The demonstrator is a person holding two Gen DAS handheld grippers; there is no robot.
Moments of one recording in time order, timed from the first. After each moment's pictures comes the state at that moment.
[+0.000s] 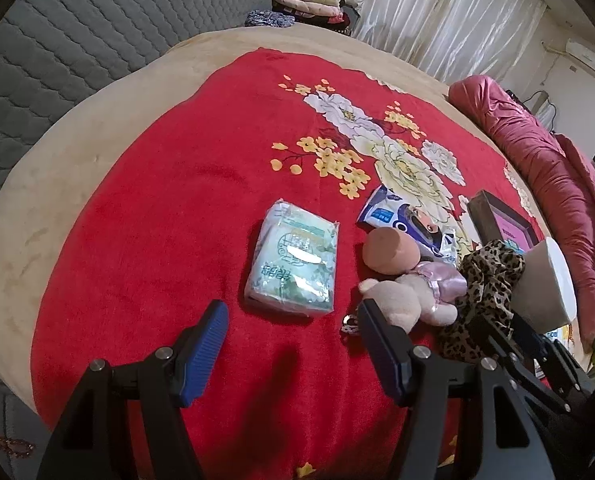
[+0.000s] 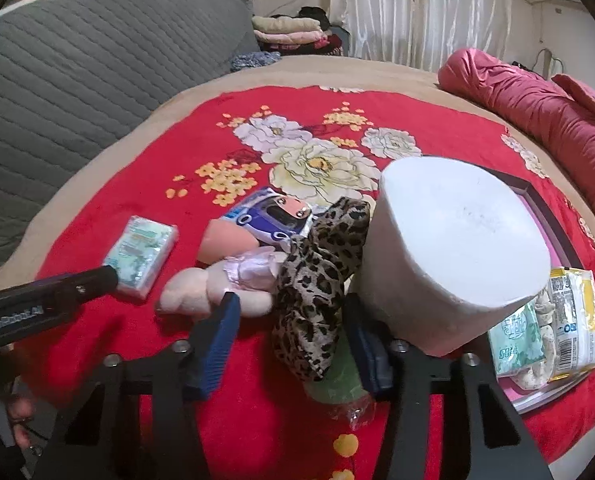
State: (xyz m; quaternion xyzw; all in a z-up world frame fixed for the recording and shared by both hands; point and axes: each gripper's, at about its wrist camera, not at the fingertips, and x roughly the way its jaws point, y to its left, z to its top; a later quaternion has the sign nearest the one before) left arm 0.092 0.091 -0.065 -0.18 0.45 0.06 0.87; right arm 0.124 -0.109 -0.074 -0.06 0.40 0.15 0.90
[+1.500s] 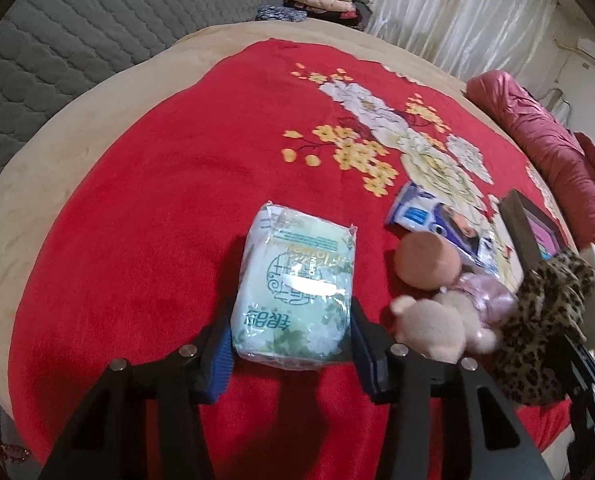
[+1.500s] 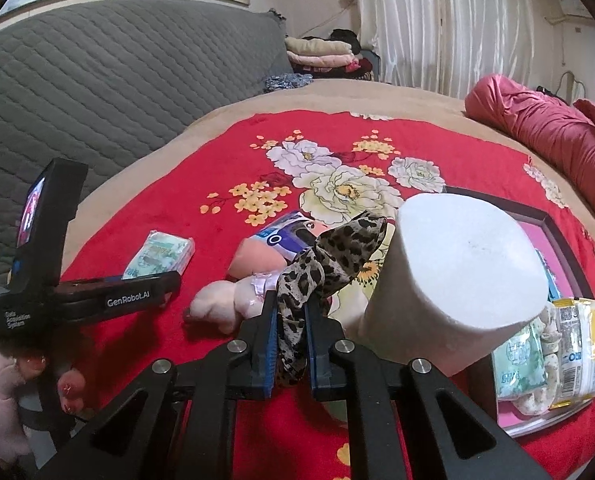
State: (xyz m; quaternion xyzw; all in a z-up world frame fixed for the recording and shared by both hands) left arm 0.118 0.091 -0.094 -0.16 0.46 0.09 0.87; right arm 0.104 -0.113 -0.058 -0.07 0.36 0.21 0.91
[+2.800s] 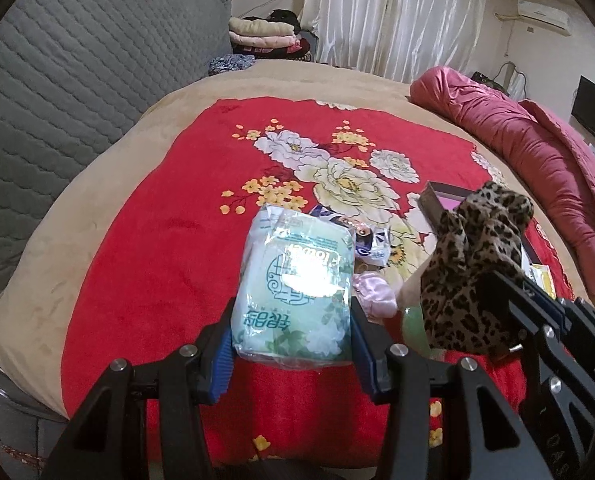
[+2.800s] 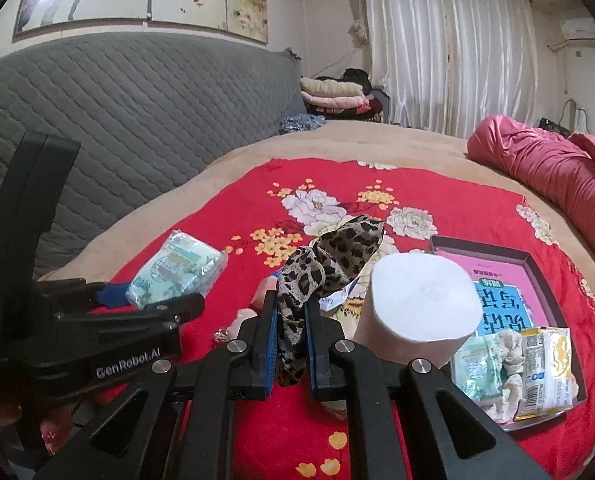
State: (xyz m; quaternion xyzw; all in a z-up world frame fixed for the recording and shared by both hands) left arm 0.061 0.018 -0.005 -0.08 0.41 0.05 0.91; right arm 0.051 -0.134 0.000 -0.06 0.28 0.24 0.93
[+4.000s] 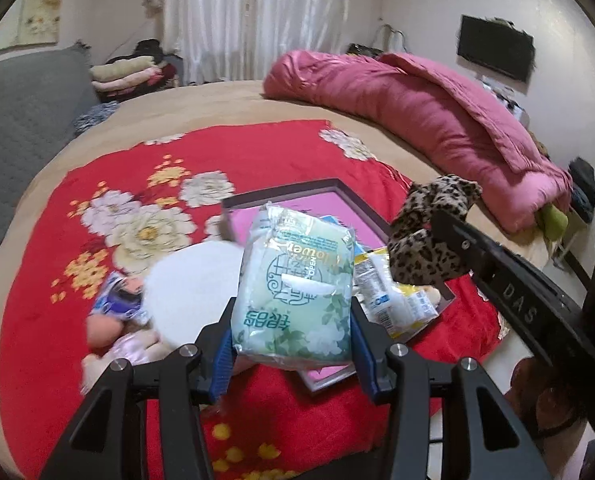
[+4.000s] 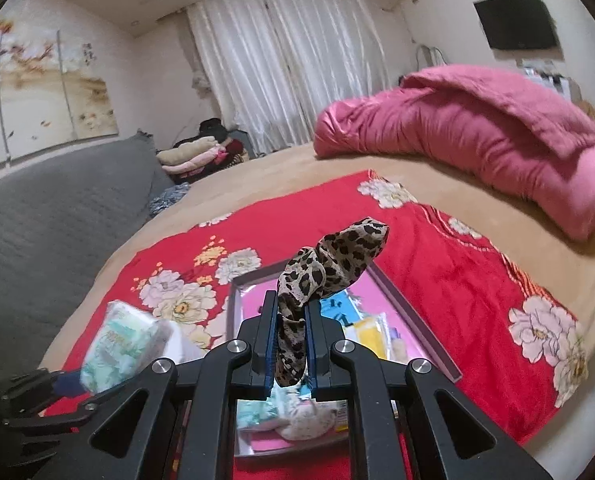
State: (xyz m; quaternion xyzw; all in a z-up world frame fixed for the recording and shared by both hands) left arm 0.101 -0.202 0.031 0.02 0.39 -0.14 0.91; right arm 0.076 -0.371 0.030 0.13 0.25 0.03 0.96
